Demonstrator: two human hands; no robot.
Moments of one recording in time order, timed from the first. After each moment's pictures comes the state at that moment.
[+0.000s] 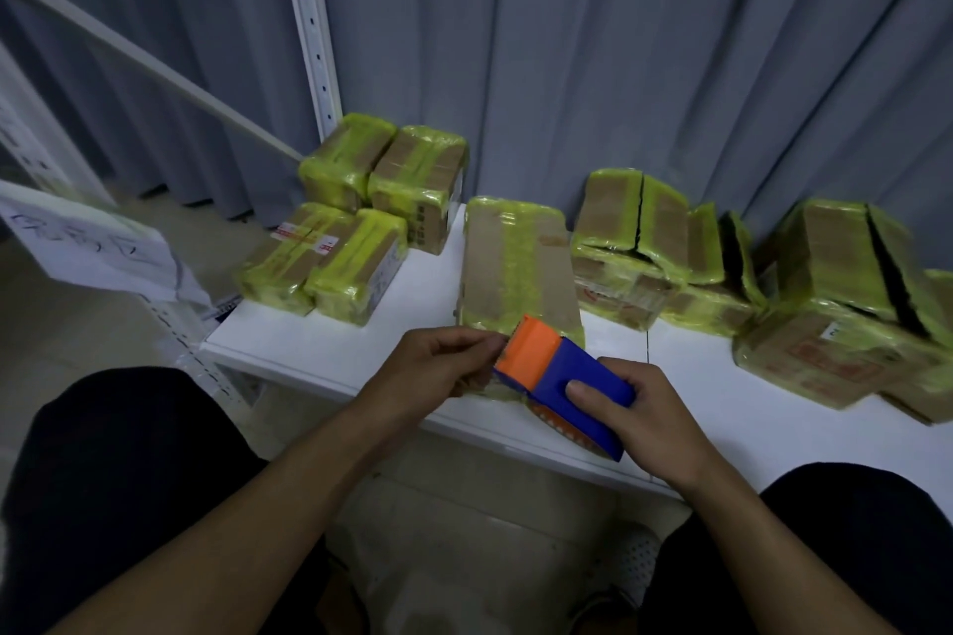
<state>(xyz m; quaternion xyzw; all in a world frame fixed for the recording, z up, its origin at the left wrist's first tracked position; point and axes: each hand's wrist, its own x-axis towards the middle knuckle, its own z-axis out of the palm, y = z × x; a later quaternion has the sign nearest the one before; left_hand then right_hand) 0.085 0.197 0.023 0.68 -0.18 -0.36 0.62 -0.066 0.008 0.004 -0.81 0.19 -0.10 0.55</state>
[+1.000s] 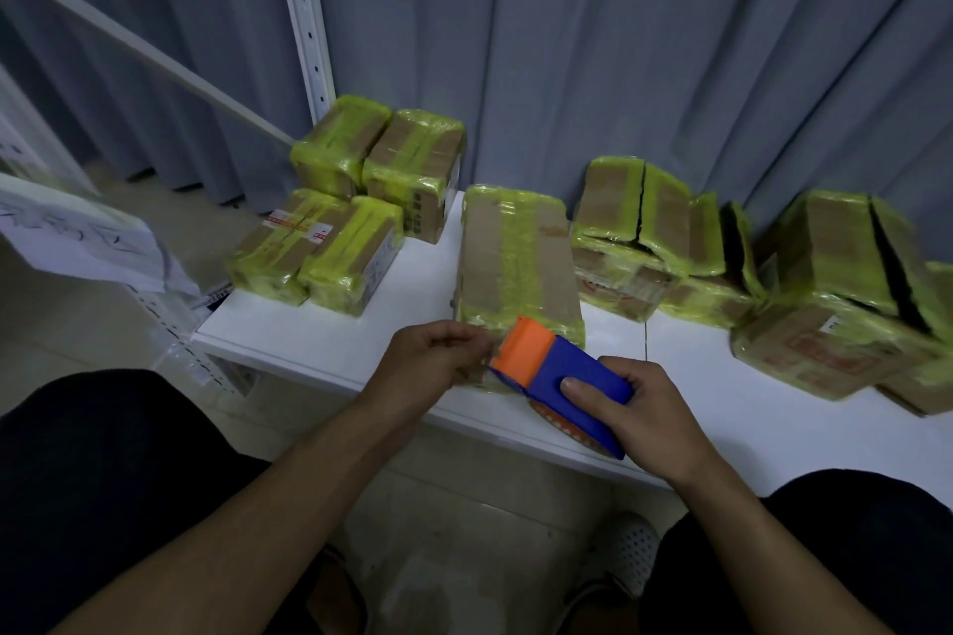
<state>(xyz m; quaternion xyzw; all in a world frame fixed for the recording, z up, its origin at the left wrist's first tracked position) 0.094 0.187 0.000 0.70 -0.10 -0.32 0.63 -0.065 0.005 -0.004 -0.82 0.22 -0.10 0.52</state>
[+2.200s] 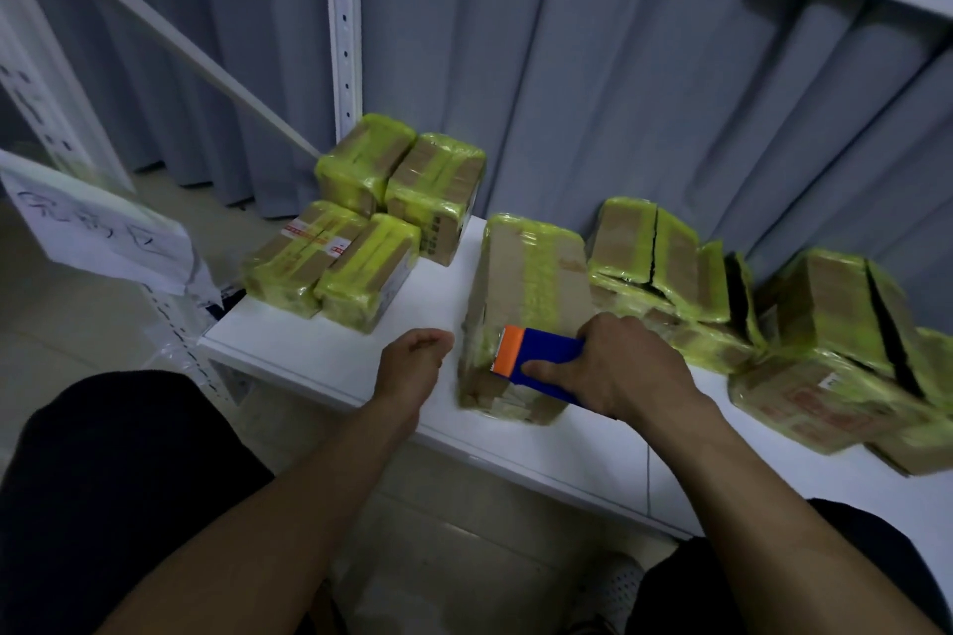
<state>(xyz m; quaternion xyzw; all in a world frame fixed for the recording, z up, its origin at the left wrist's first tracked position) 0.160 0.174 -0.077 0.69 0.06 -0.26 0.68 0.029 0.023 0.062 -0.95 0.30 0.07 0.05</state>
